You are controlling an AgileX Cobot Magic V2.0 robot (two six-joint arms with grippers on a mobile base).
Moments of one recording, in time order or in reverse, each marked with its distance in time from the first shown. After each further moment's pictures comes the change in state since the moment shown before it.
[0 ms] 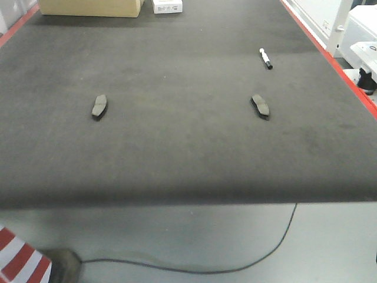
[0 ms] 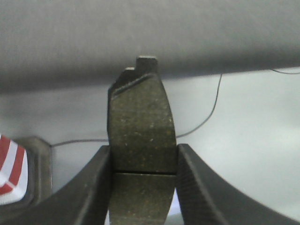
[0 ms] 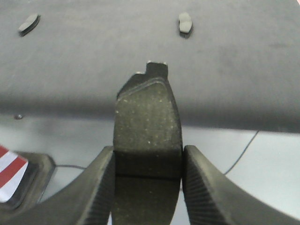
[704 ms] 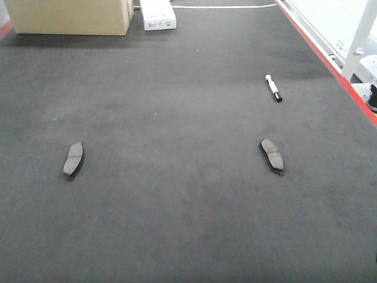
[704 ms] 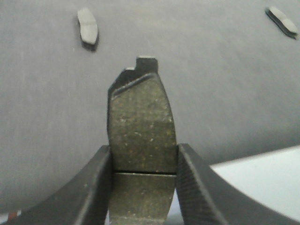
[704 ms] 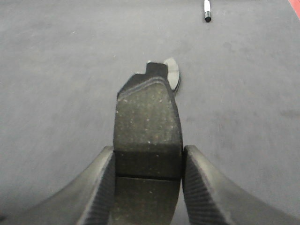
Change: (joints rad) left arm 0.000 0.000 0.000 -0.001 0.000 0.000; right arm 0.000 0.000 0.000 0.000 0.000 0.000
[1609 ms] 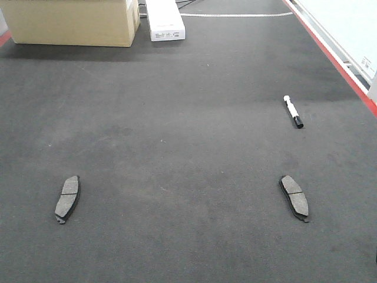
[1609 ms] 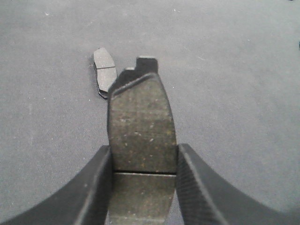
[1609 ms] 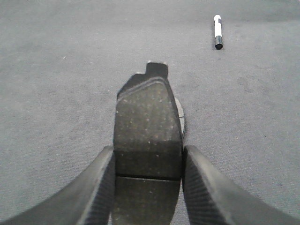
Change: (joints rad) left arm 0.000 0.000 0.000 0.000 0.000 0.000; right arm 0.000 0.000 0.000 0.000 0.000 0.000
